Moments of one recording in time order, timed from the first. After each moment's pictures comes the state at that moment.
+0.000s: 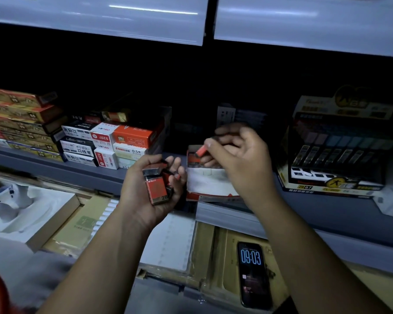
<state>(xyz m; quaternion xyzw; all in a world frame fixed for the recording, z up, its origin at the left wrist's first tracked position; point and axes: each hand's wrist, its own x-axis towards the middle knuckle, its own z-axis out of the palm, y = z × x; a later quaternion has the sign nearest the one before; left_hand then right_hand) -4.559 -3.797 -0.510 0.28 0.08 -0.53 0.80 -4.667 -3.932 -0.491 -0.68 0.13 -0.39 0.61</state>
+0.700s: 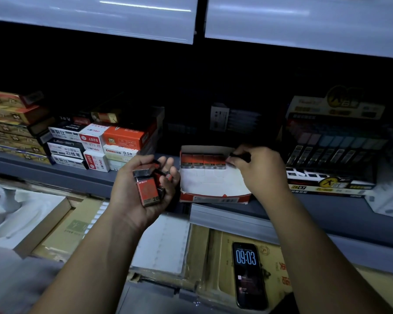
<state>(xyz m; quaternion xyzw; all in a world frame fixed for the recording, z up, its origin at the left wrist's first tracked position) -4.554 -3.798 -0.510 0.27 0.07 -0.53 0.80 -4.681 -3.998 -0.519 -0.87 0.37 -0.26 0.21</state>
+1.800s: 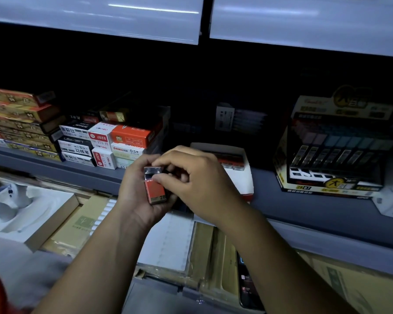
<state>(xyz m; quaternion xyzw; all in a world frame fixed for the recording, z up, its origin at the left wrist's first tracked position) -4.558 -3.800 -0.509 0.35 0.06 -0.49 0.79 -4.646 -3.895 -0.503 -0.89 0.01 -0.32 0.34</state>
